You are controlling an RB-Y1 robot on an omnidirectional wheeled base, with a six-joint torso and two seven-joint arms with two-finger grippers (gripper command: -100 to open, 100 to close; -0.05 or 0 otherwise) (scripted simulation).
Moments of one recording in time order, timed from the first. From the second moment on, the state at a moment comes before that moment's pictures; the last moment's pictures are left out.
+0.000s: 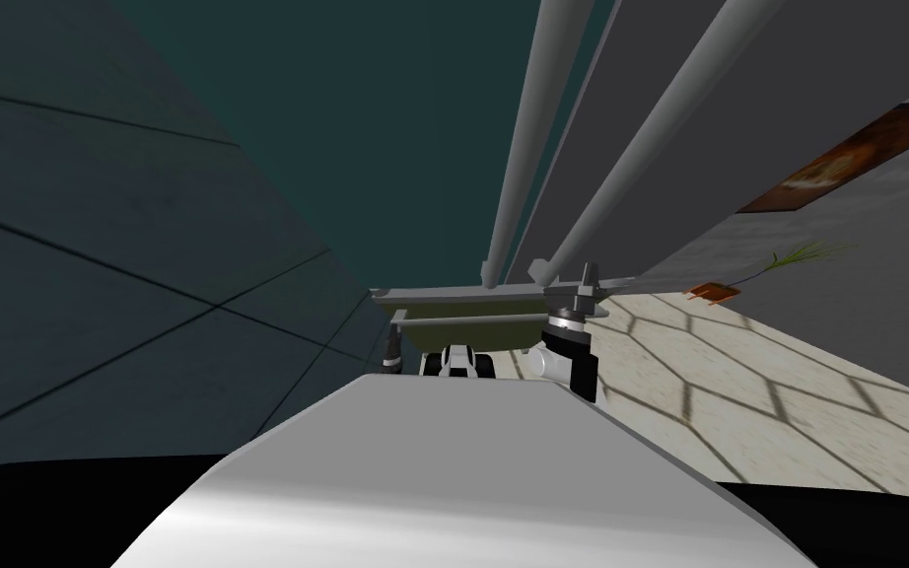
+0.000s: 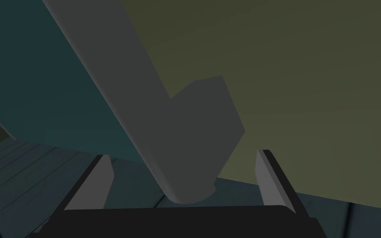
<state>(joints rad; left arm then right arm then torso) 0.26 0.10 0.06 -0.92 -0.04 -1.50 -0.23 0.51 0.02 -0.05 -2.27 -0.12 -0.44 -0.16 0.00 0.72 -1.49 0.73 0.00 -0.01</state>
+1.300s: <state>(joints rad) 0.26 0.10 0.07 -0.92 -0.03 -1.50 -0.23 0.52 0.02 -0.06 -2.28 -0.12 -0.45 -0.16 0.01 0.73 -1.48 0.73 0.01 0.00</state>
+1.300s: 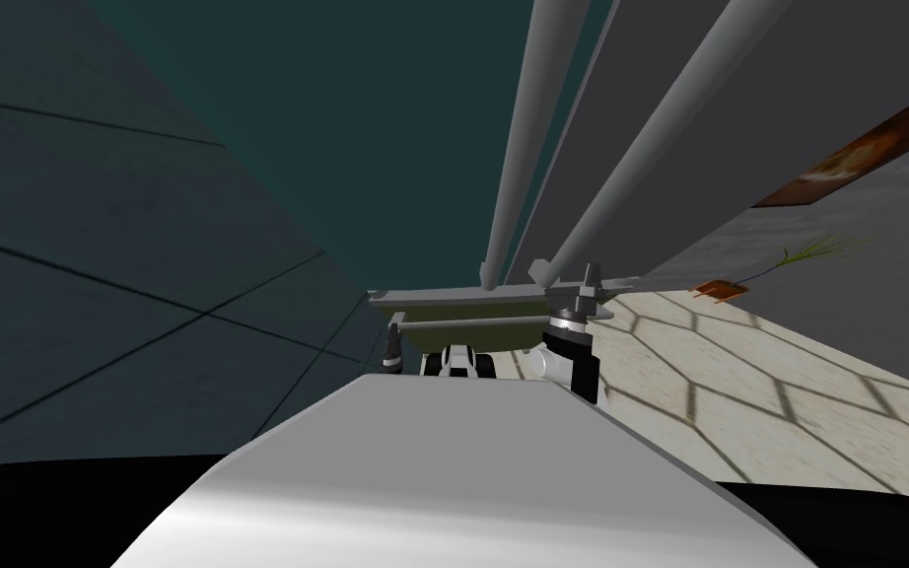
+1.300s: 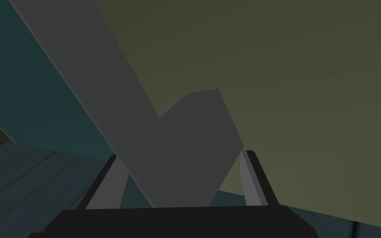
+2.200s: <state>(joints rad) 0.25 0.14 0.07 -1.00 -0.03 -1.38 -0.18 0.52 0.02 -0.06 -2.28 -0.12 -0.45 -0.16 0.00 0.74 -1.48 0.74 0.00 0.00</state>
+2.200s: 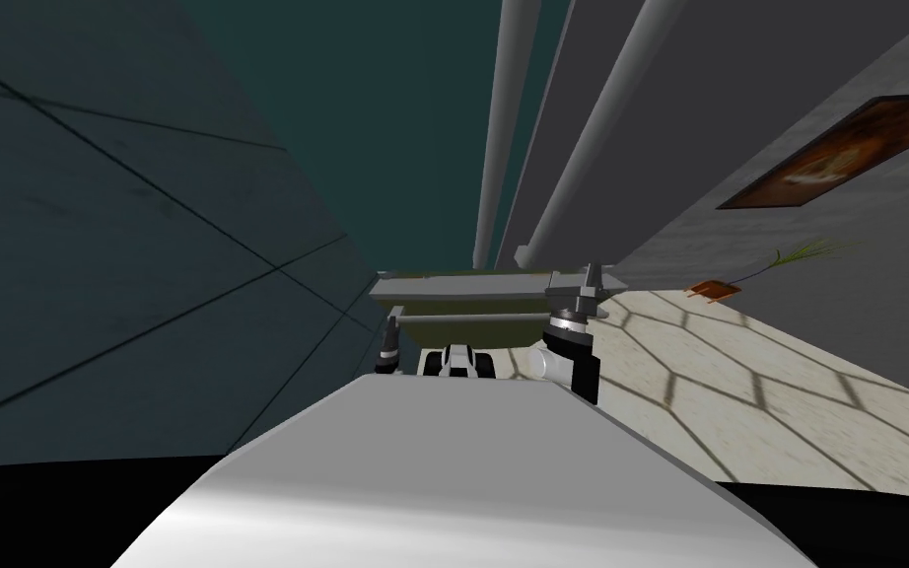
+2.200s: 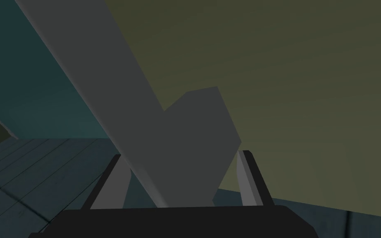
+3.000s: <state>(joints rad) 0.20 0.13 0.11 -0.98 -0.05 -1.35 -0.18 0.52 0.02 -0.06 -2.28 -0.12 -0.45 -0.16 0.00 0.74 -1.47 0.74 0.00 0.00</state>
